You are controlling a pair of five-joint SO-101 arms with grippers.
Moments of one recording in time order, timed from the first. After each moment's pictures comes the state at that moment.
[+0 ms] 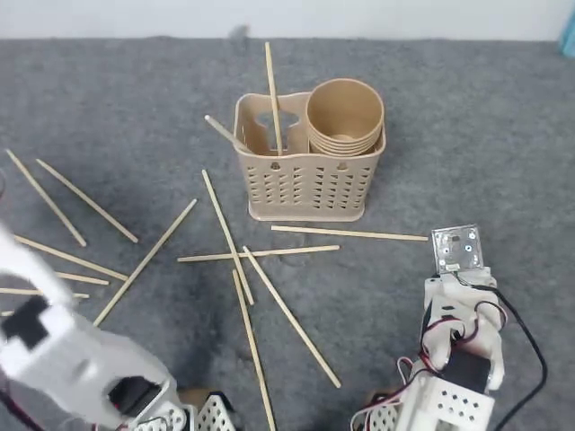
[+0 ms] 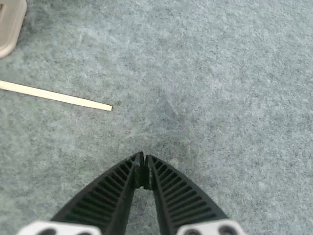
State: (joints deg) left arm -53.4 21.5 -11.7 60.4 16.5; right arm 15.8 -102.9 95.4 55.8 27.5
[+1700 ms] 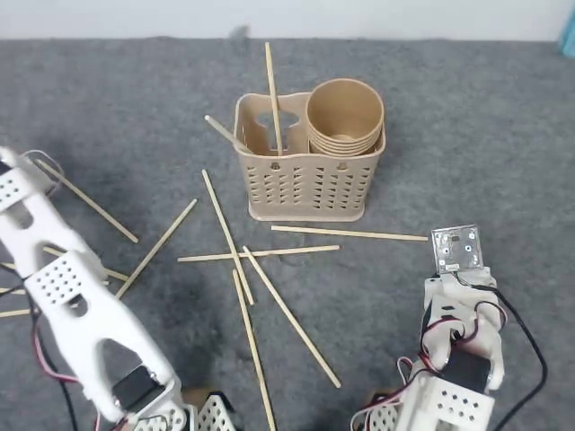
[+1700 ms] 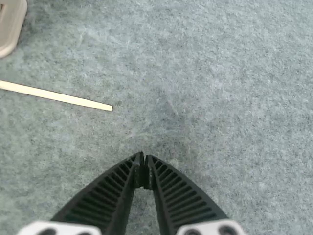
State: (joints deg) left arm -45.1 79.2 -85.5 96.3 16.6; right arm 15.8 -102.9 95.4 55.8 27.6
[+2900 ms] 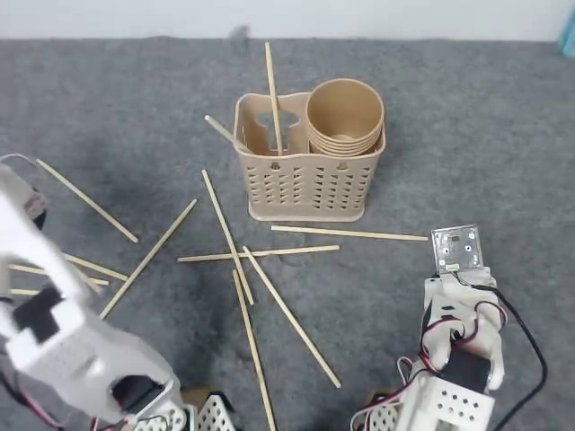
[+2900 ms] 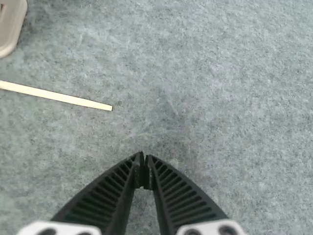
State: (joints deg) left arm -47.2 14.9 -10.8 89.8 16.9; right arm 15.8 -102.9 95.4 55.8 27.6
